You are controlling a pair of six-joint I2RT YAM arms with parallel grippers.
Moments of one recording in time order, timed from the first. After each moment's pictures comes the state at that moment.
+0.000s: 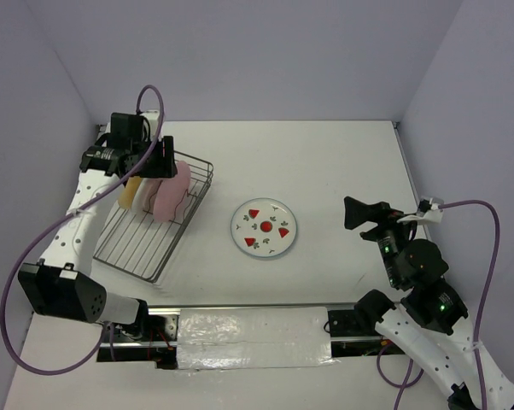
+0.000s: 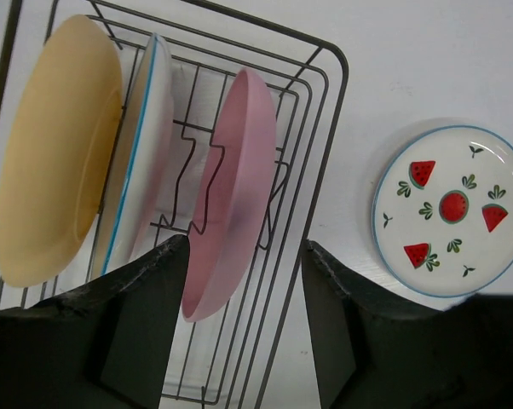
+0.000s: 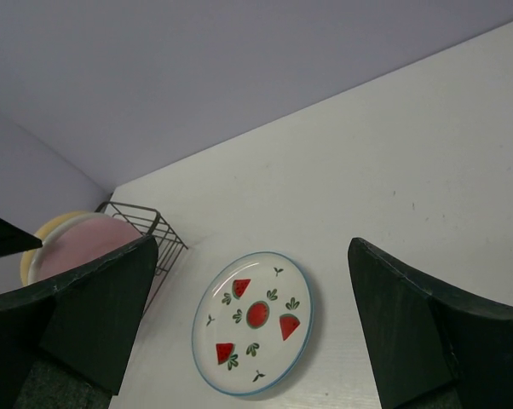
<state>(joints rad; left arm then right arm) -0.13 1.39 1.49 -0.87 0.06 -0.11 0.62 0.28 0.71 -0.40 0.54 0.55</state>
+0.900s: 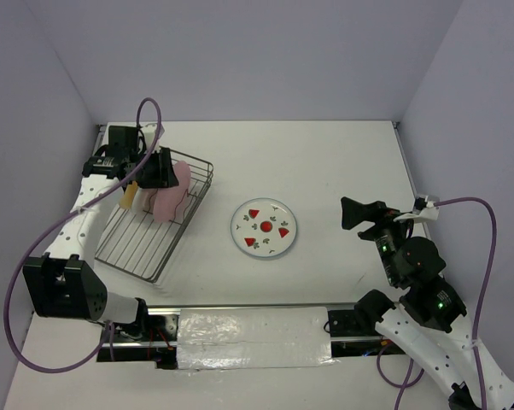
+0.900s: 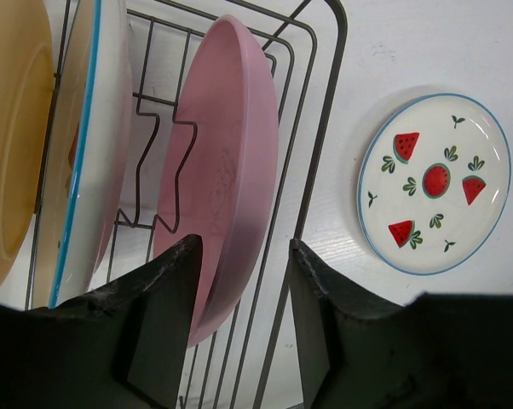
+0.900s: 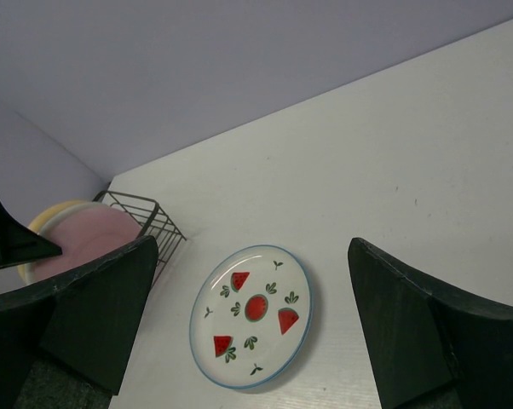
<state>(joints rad) -0.04 1.39 1.30 -0.75 0.28 -0.11 0.62 0.30 0.71 -0.40 0.52 0.54</state>
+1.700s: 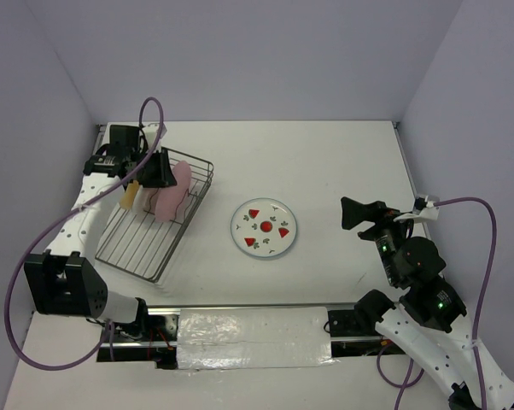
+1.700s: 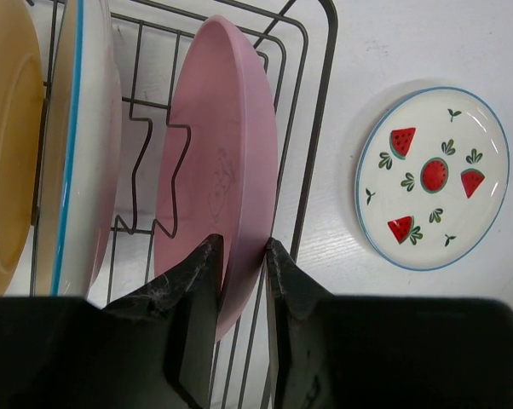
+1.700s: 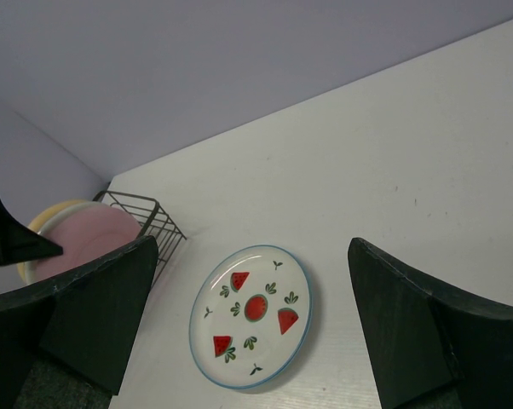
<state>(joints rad) -0.04 1.40 1.30 -0.74 0.29 -0.08 0.62 0.30 0.71 -0.40 0.52 0.53</state>
